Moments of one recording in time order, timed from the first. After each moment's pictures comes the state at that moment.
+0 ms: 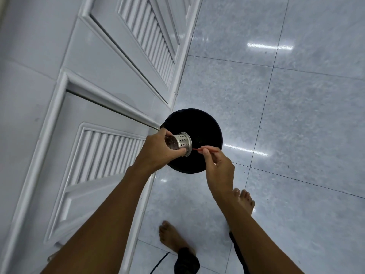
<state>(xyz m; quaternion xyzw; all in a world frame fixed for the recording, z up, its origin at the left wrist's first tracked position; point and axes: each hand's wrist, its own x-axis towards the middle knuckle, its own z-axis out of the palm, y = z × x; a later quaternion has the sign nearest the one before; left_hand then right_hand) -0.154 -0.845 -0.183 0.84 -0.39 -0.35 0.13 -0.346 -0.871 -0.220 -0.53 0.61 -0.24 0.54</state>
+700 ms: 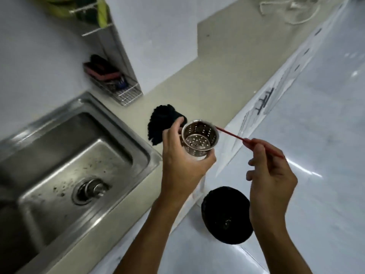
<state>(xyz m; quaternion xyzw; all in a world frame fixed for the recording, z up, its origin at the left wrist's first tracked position) -0.099 -0.771 0.166 0.81 -0.26 0.03 0.53 -0.218 -0.866 0.160 -0.59 0.39 -0.47 0.54</state>
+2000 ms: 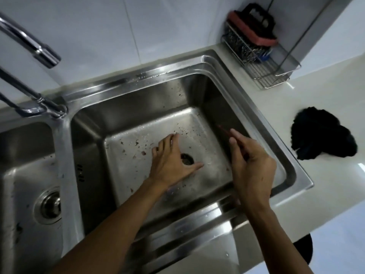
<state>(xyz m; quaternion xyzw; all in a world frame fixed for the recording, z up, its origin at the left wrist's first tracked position) 0.125 -0.438 0.022 0.96 -0.12 -0.12 0.21 0.044 -0.610 0.116 -0.87 0.20 -0.21 0.40</state>
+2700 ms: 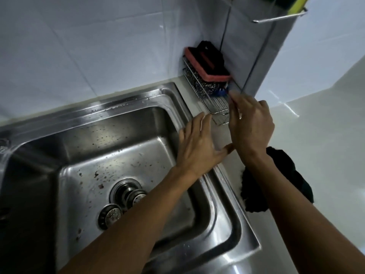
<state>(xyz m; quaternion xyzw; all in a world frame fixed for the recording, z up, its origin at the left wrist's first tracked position) 0.205 -0.681 0.090 0.94 -0.19 0.05 0.27 0.209 -0.813 0.124 -0.92 0.14 -0.32 0.18</state>
